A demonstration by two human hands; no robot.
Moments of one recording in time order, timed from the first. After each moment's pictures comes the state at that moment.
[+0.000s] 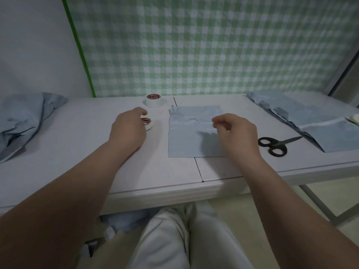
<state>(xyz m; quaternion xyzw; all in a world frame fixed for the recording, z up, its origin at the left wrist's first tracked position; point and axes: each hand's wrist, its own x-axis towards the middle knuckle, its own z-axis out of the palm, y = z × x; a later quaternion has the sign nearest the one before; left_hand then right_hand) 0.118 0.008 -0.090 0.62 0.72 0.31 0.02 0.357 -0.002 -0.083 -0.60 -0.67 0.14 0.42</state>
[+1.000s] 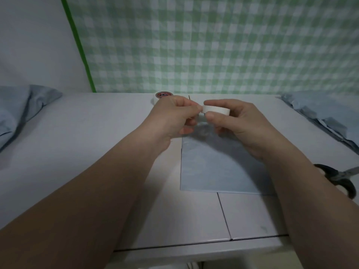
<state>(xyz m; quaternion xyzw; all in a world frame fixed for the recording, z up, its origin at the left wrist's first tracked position) 0.166 0.061 -0.062 0.47 0.55 0.50 0.47 0.327 0.089 -0.072 -0.40 -0.67 0.48 0.40</state>
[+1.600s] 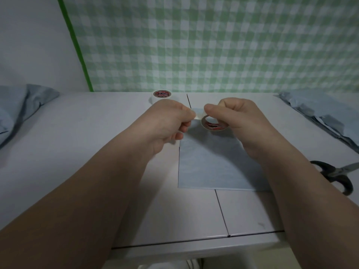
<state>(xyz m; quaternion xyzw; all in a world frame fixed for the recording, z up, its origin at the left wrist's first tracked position) 0.162 0.051 -0.059 0.49 0.59 0.44 0.46 0.321 0.082 -0.068 -0.40 -0.66 0.46 0.43</state>
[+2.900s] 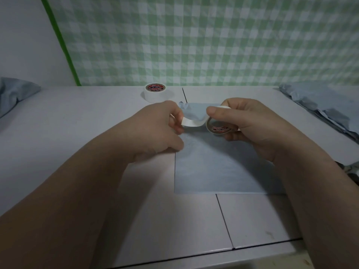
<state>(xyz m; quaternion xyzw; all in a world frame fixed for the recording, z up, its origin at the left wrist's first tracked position) 0.146 0.042 -0.067 0.63 0.64 0.28 0.34 0.333 0.085 -0.071 -0.44 -0.66 0.49 0.36</state>
